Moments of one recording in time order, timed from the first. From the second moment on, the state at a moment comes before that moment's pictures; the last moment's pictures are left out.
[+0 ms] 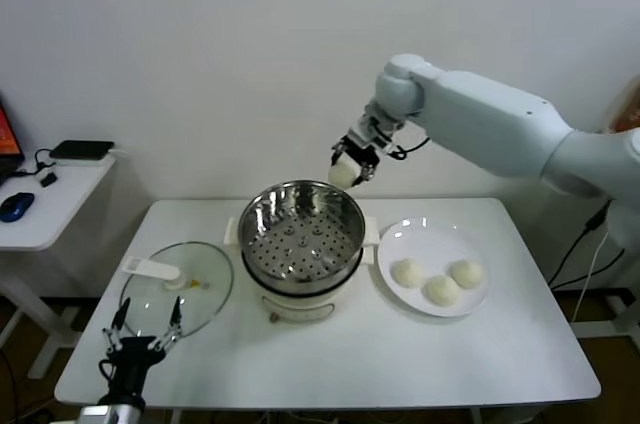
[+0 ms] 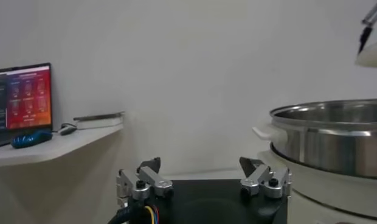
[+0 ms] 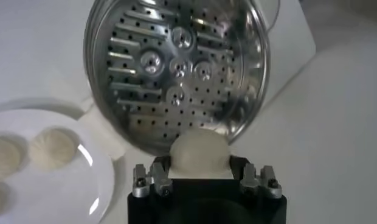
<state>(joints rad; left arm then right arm) 1.69 -1.52 -0.80 -2.03 -0.07 -0.11 0.10 0.60 1.26 -1.19 1.04 0.03 0.28 -1.09</state>
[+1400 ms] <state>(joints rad) 1.70 -1.50 -0.80 -2.03 -0.08 -0.12 0.09 0.35 1.55 -1.05 0.68 -0.44 0.55 -1.05</state>
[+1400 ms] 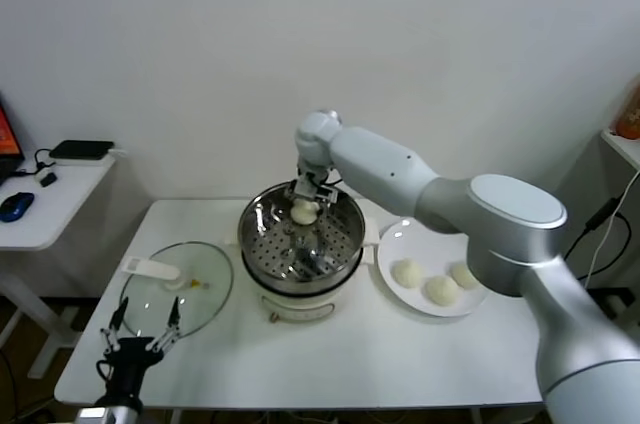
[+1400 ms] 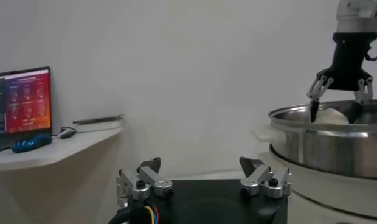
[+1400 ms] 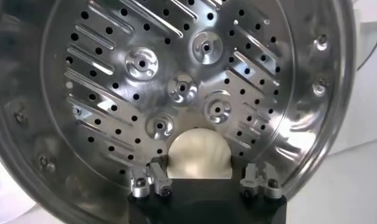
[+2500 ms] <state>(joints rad) 1.70 -1.51 -0.78 -2.05 -0.08 -0.11 0.09 0.72 1.16 -1.39 1.03 0.27 0.18 -1.18</state>
